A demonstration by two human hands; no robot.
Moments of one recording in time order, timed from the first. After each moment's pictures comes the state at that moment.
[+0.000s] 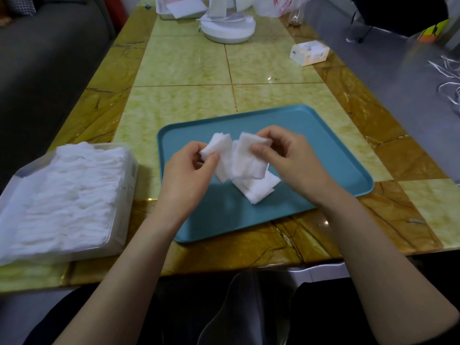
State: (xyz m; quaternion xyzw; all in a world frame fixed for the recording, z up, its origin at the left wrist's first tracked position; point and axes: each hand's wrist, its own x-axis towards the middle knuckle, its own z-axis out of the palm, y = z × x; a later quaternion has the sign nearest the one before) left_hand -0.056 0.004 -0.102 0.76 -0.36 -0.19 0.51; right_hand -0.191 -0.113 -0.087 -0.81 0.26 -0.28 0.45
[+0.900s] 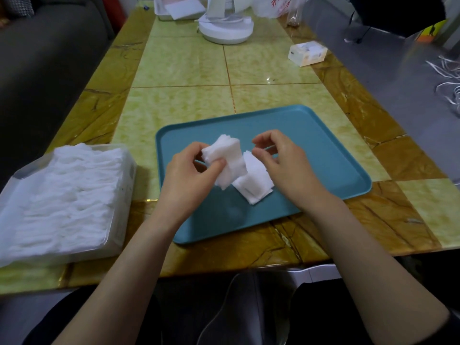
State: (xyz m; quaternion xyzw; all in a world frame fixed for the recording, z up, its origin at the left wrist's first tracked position) left_hand -0.057 0.003 -0.104 0.75 -0.40 -0.17 0.50; right_hand -0.185 -0.112 -0.103 -0.83 0.35 -0.27 0.34
